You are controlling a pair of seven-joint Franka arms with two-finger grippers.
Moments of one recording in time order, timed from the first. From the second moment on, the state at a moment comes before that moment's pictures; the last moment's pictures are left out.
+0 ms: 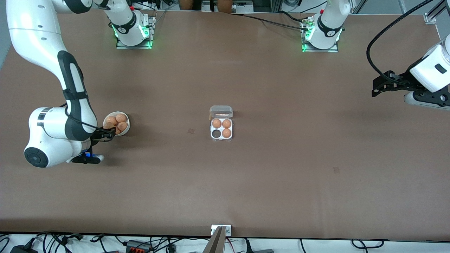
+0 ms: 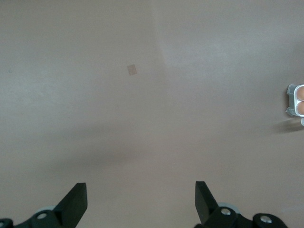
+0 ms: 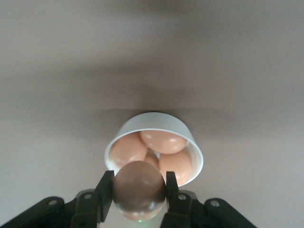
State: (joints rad) left arm 0.10 0.10 -0.17 -1.47 0.00 1.54 0.08; right arm 0.05 0.73 -0.03 -1.34 0.07 1.57 0.01
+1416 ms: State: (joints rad) left arm 0.10 0.10 -0.17 -1.47 0.00 1.54 0.08; right arm 0.12 0.37 0.30 -1.80 0.45 2.43 -0.72
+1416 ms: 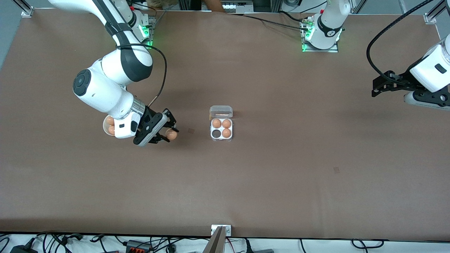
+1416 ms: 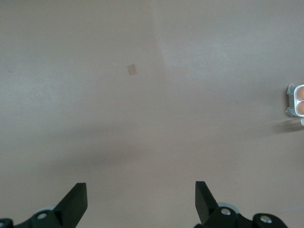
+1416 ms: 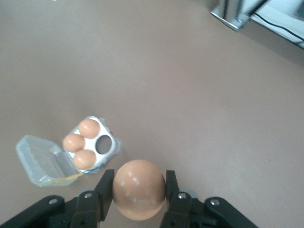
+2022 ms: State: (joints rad) left arm 0.10 0.10 -0.17 -1.47 0.00 1.54 0.08; right arm 0.09 0.38 0.30 -1.83 1.05 2.43 -1.42
